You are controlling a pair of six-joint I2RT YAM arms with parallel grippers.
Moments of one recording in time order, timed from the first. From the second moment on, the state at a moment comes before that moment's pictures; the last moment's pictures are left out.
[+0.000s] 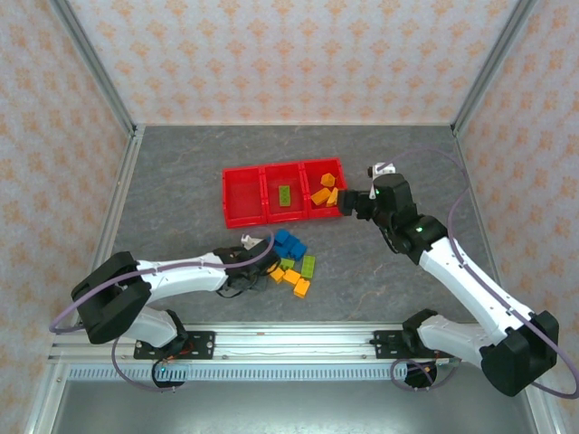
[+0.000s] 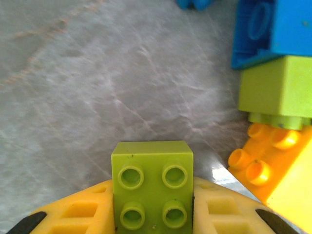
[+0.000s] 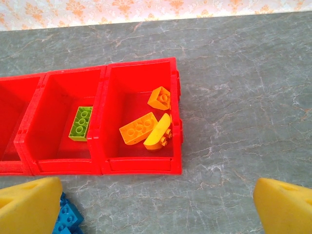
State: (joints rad) left arm -0.88 1.41 0.65 -0.52 -0.26 -0.77; right arm 0.49 1.06 0.90 -0.44 0.18 0.33
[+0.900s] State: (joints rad) left arm -0.64 1.83 1.42 -0.40 -0.33 -0.72; right arm 0.49 1.02 0.84 -0.34 0.22 0.33
